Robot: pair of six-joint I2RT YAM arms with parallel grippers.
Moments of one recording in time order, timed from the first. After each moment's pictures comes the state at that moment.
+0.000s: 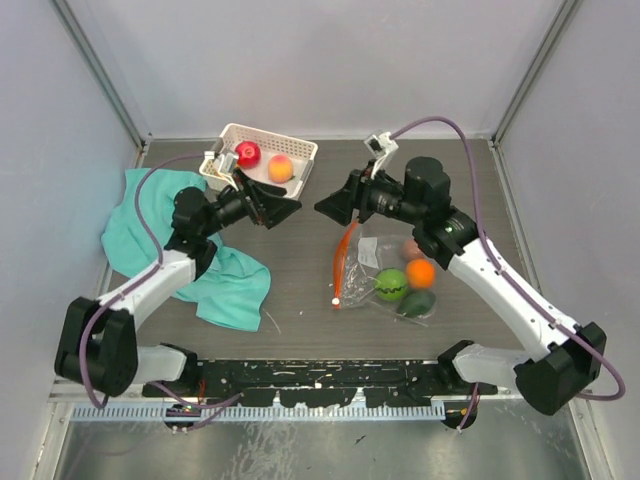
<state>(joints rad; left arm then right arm) -0.32 1.35 0.77 0.78 0.72 -0.74 0.52 1.16 1.11 -0.05 -0.54 0.46</state>
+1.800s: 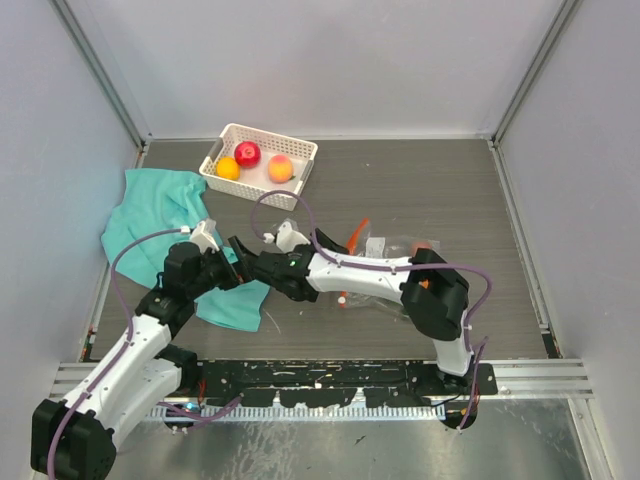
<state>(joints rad) -0.31 0.75 0.42 -0.12 0.32 -0.75 1.15 1.93 1.49 -1.01 0.99 0.43</state>
